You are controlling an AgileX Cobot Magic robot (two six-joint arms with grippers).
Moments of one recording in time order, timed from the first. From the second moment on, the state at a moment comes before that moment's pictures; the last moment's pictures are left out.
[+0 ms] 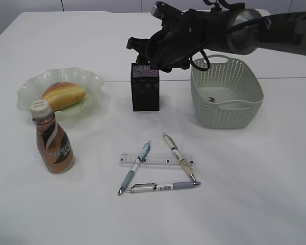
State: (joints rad) left arm -0.03 1.11 -0.80 -0.15 0.92 -0.06; right arm 0.40 2.30 -1.94 0.23 0.37 0.30
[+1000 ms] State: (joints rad) left arm -0.03 1.11 -0.80 -0.15 0.92 -0.06; right arm 0.43 2.25 -2.33 0.04 1.24 0.04
